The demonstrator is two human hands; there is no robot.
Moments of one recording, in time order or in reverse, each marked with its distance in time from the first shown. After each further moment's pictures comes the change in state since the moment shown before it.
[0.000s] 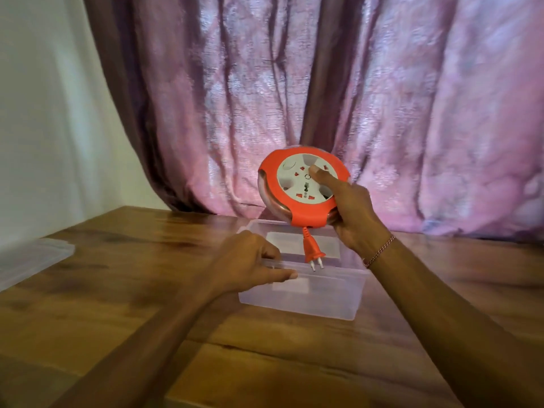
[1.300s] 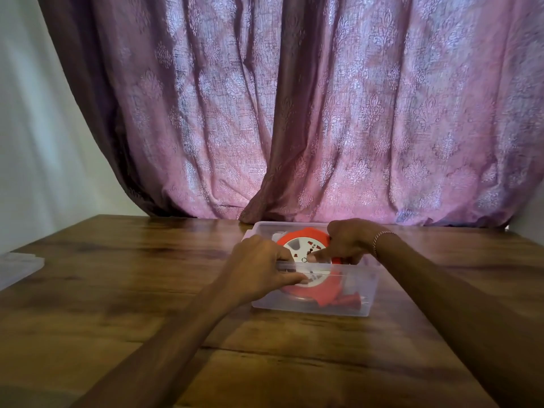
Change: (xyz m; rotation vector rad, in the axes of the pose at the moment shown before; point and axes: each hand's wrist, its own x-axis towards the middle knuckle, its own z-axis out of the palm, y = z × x) left_hand 0.019 0.055 0.034 0.175 0.197 0.098; right_hand -0.001 0.000 -0.073 -1.608 -0.415 0.324
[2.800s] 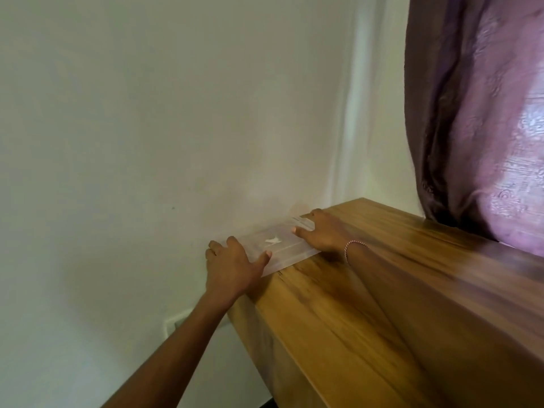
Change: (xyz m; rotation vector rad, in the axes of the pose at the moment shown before) left_hand -0.293 -0.345 -0.189 0.397 0.246 -1.545; right_hand 0.206 -0.568 0.193 0.268 0.039 -0.888
